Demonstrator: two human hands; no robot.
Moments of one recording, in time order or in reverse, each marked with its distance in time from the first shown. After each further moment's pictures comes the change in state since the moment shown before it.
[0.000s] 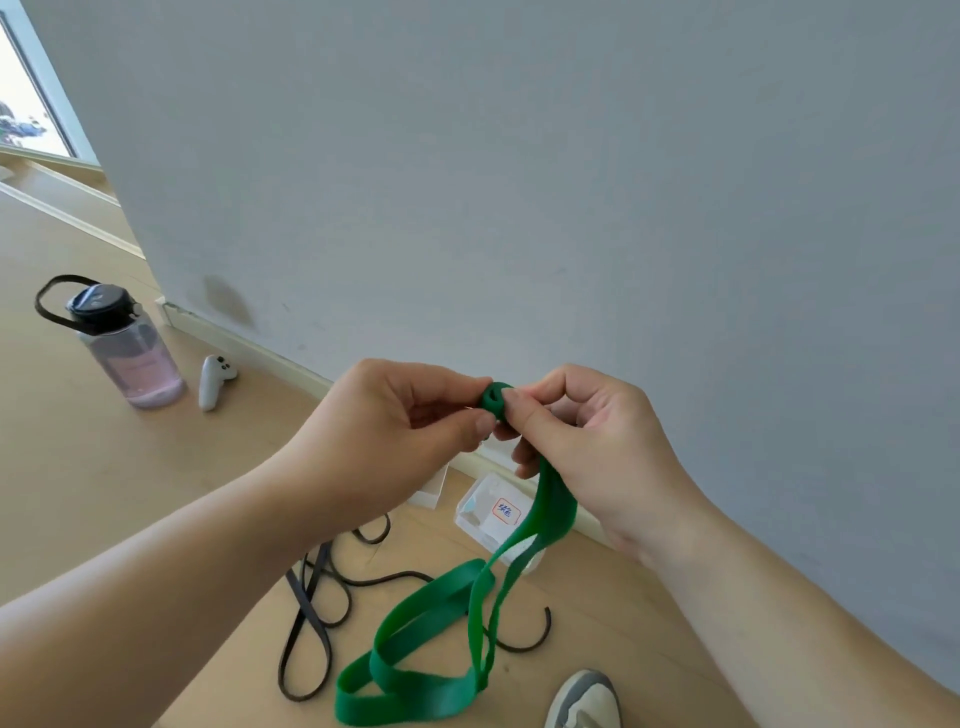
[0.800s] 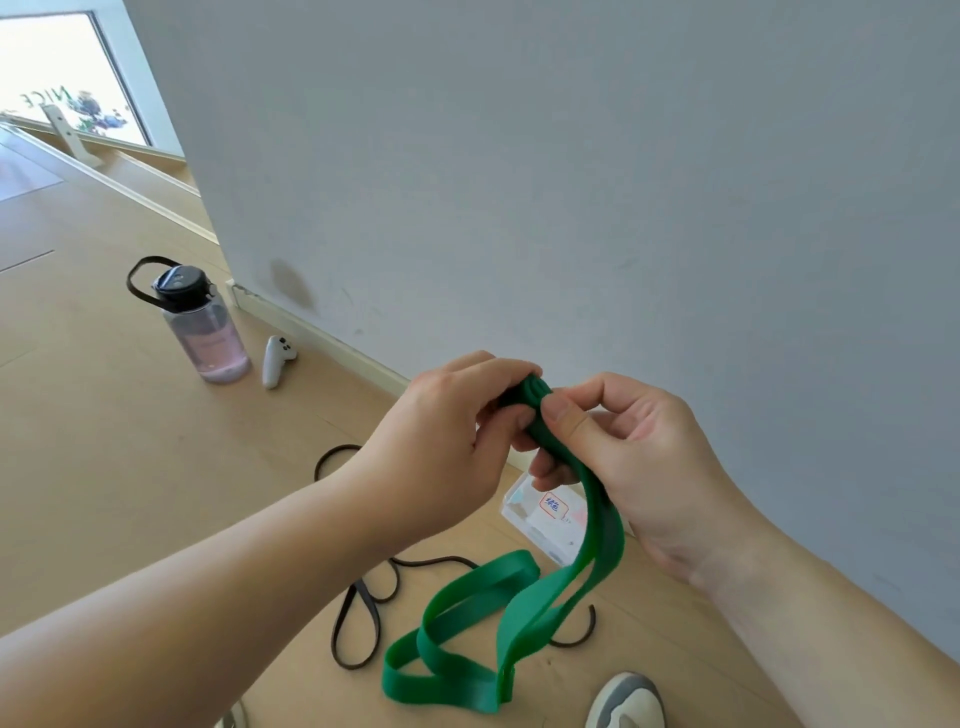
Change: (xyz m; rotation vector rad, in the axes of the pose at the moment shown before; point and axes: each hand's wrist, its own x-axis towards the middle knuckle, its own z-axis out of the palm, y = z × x) left_hand -0.007 -0.023 -0.007 0.446 0.121 0.344; right_hand -0.004 0.000 0.024 0.153 -0.110 0.052
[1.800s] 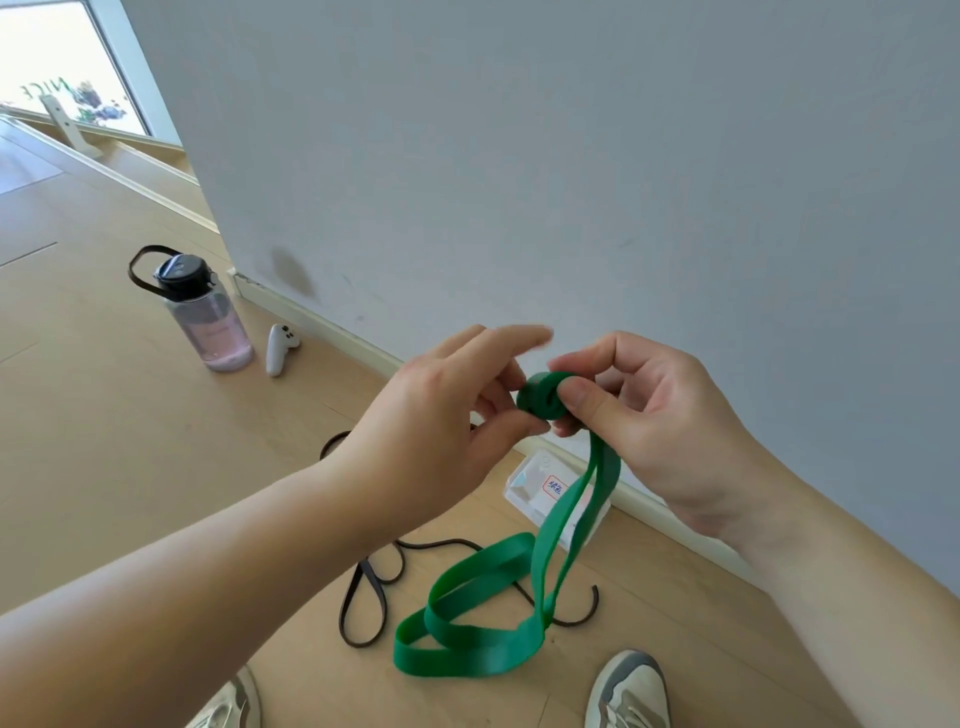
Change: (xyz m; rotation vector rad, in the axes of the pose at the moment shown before) left_hand -0.006 -0.001 -0.003 0.002 0.025 0.125; right_hand 0.004 -0.009 -0.016 -0.202 -0.050 -0.100
